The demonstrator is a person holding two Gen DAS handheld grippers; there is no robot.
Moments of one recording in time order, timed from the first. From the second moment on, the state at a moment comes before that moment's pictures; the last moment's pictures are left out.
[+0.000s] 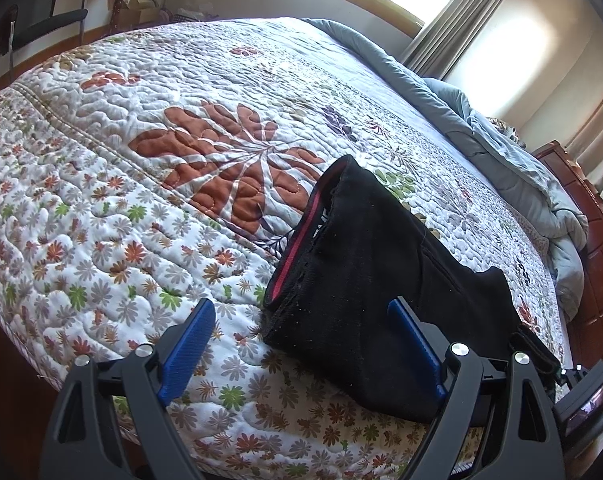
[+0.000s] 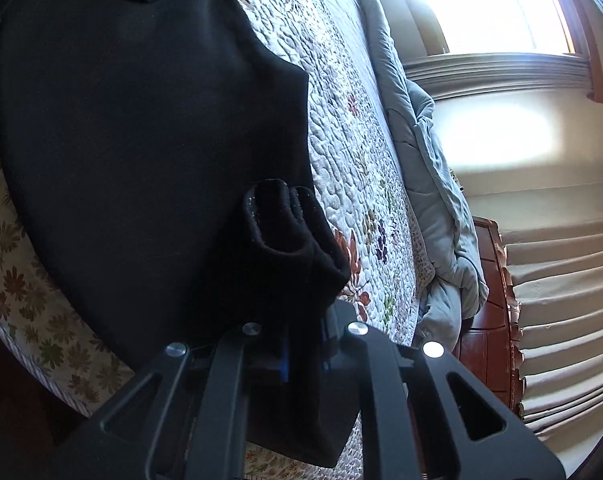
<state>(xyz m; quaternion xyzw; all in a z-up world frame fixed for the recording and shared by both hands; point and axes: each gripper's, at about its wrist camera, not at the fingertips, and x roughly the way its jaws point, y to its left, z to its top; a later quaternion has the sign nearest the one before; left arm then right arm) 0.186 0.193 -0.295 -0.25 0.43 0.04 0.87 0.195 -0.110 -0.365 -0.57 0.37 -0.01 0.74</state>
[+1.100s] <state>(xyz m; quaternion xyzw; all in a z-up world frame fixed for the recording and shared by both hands) 0.199 0.189 -0.303 -0.20 0.47 0.04 0.86 0.190 -0.373 -0.318 0.08 0.56 0.01 0.83</state>
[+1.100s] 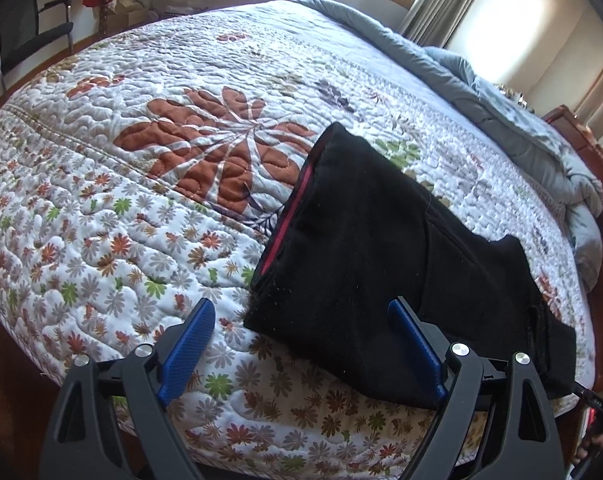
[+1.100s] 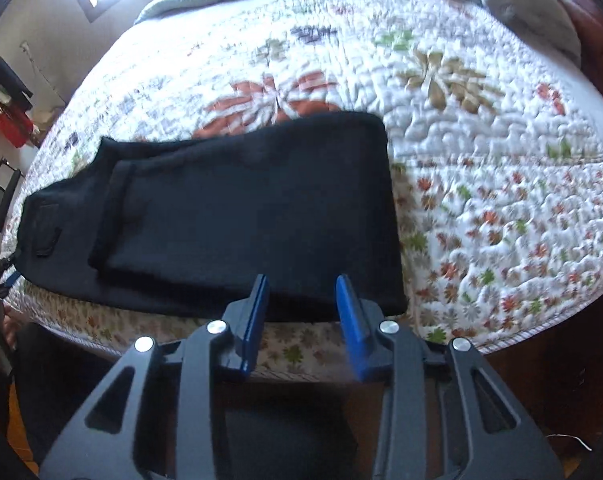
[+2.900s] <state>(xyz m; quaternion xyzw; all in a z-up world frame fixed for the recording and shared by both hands) 0.203 0.189 -0.305 -0.26 0.57 0.06 0.77 0.431 0.080 -0.289 -0.22 0.60 0.49 0.60</state>
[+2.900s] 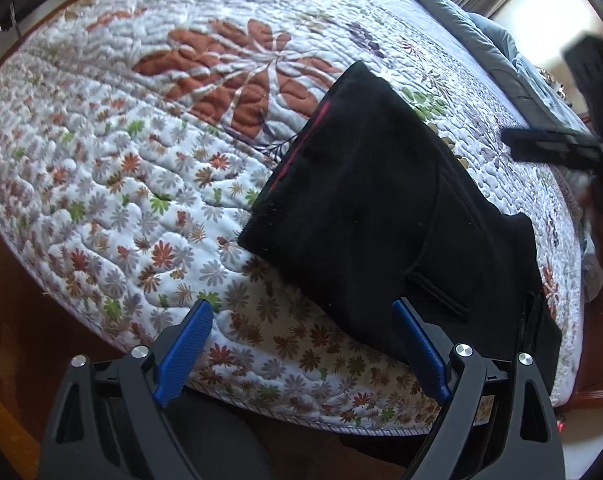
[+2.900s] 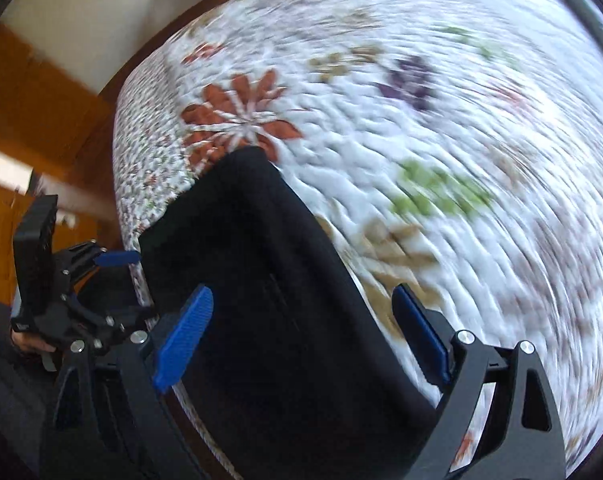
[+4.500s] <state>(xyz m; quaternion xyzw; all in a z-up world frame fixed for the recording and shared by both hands) 0.186 0.224 -0.314 -0.44 0.38 -0.03 0.82 0.450 0.148 -0.299 -0.23 0.61 0.68 0.35</state>
